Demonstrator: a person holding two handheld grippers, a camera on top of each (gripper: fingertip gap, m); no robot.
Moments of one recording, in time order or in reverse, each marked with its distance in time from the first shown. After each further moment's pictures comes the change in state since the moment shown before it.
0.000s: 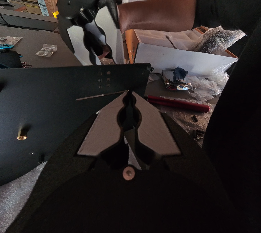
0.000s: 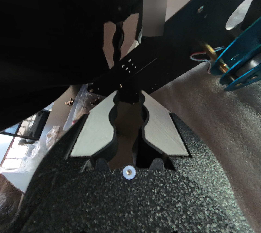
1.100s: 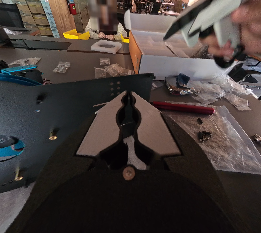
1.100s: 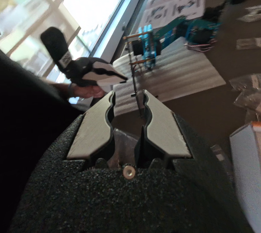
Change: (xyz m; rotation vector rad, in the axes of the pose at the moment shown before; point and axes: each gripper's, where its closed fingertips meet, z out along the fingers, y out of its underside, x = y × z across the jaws) left arm -0.011 -0.021 -0.022 0.079 -0.019 0.070; right arm -0.096 -0.022 -0.031 0.712 1.166 0.484
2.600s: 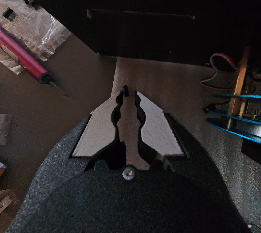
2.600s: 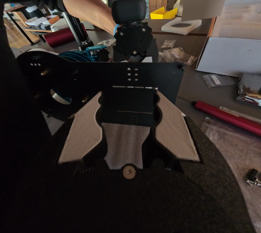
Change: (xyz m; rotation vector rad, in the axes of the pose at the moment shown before) left arm -0.044 0.104 0.042 -0.405 2.174 1.322; right arm -0.005 0.030 0.104 0.468 1.281 0.300
